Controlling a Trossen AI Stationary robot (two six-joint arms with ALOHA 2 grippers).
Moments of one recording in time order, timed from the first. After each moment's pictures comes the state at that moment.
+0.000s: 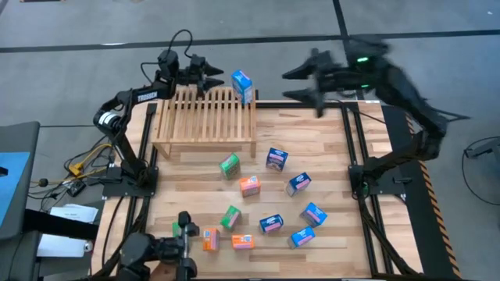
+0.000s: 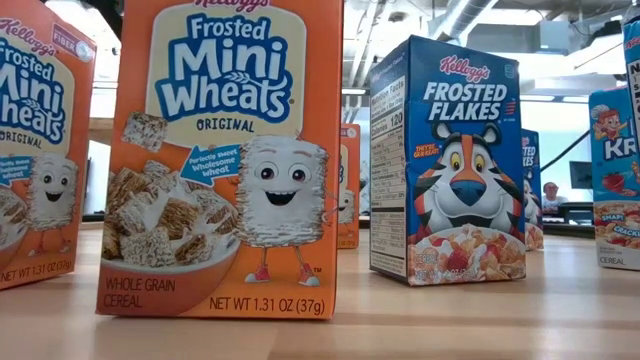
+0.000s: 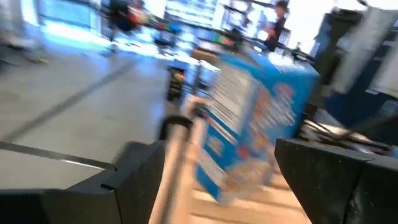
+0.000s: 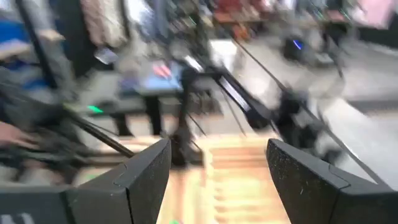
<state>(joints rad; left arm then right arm) 1.13 1.76 1.09 0.73 1.01 -0.20 -0.41 1.40 1.88 -0.65 -0.37 -0.06</state>
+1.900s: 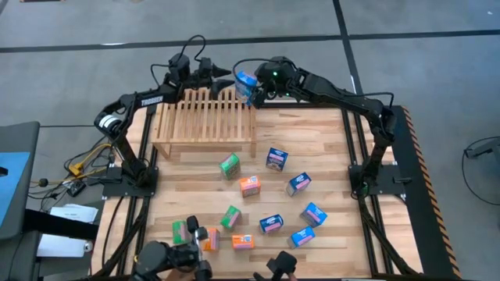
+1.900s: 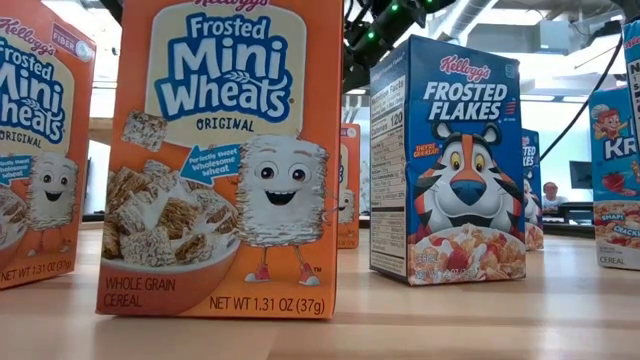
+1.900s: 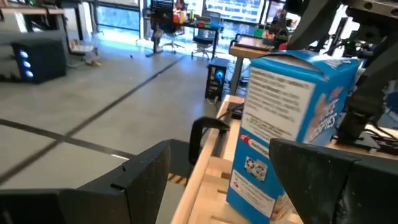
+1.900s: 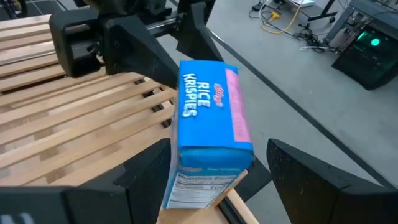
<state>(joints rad) 1.00 1.74 1.09 0.64 0.72 -0.08 -0.50 1.79 1.73 -0.45 0.18 -0.05</state>
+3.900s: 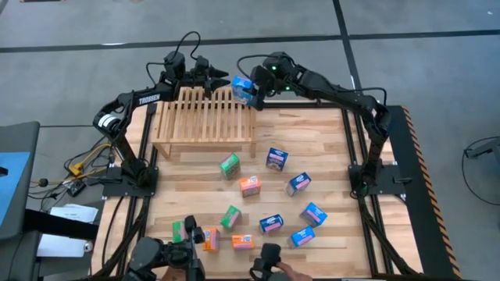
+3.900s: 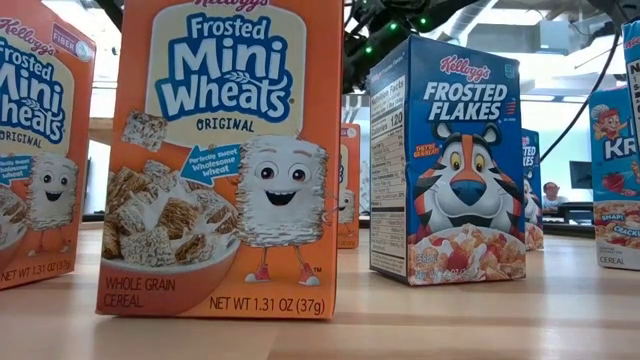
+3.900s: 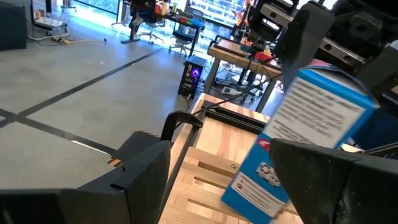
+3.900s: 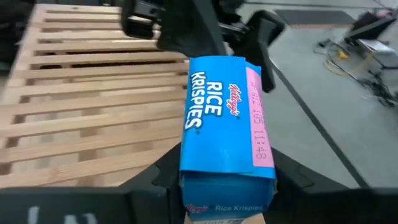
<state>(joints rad) 1.06 1.74 1.09 0.64 0.87 -0.25 -0.58 1.85 1.73 -0.35 -0.18 -0.30</state>
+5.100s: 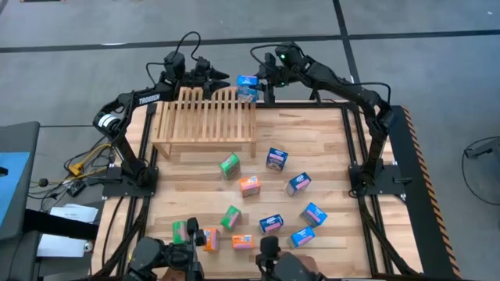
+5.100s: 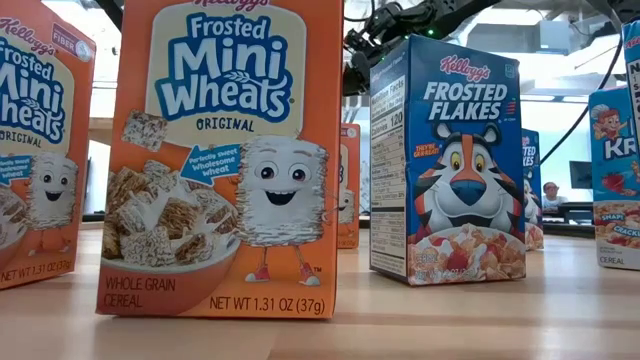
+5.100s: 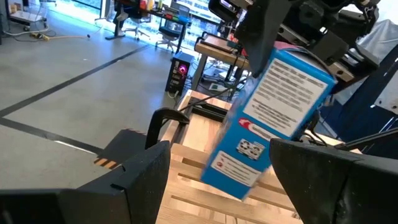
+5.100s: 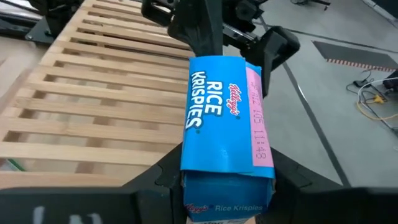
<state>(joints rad) 1.06 1.74 1.09 0.64 0.93 -0.26 -0.68 1.85 1.73 -0.37 -0.44 -0.53</state>
